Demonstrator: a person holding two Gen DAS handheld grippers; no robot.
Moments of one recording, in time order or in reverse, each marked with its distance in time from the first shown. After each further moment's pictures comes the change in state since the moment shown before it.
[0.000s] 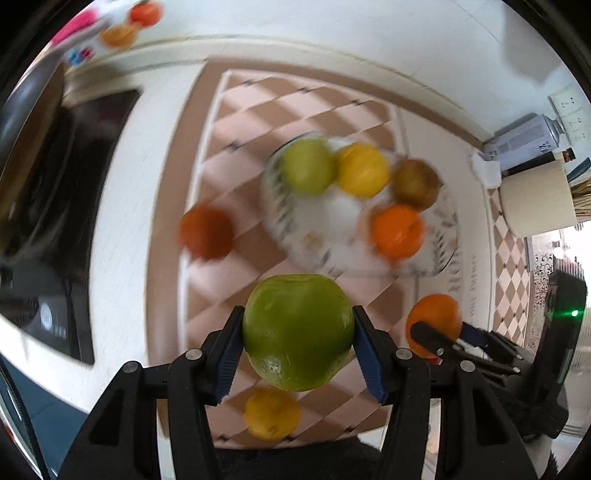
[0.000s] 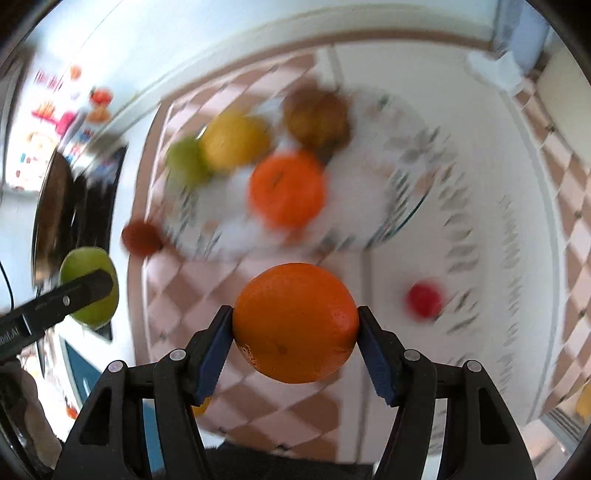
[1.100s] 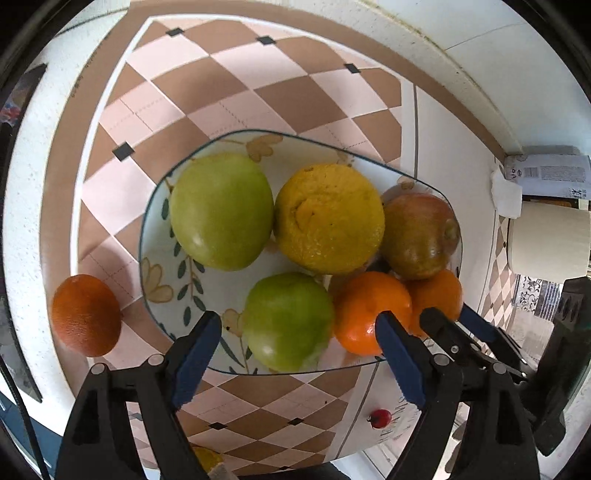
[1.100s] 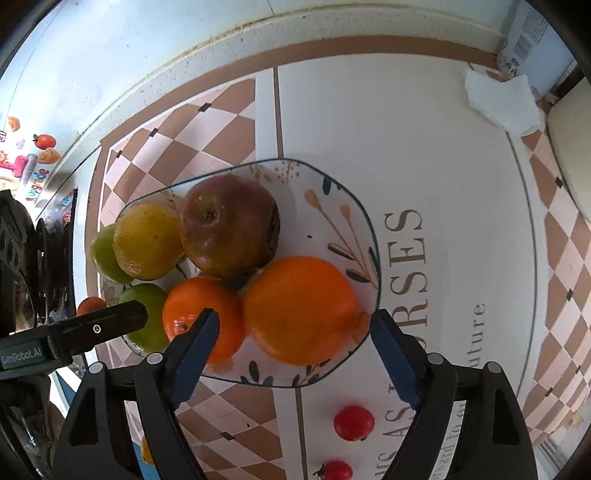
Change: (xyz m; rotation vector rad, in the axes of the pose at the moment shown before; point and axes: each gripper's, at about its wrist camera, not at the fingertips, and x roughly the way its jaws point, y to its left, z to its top) left arm 0.098 -0.021 0.082 -0.116 0.228 -0.107; right arm 0.037 -0.038 0.101 0.029 0.059 -0.065
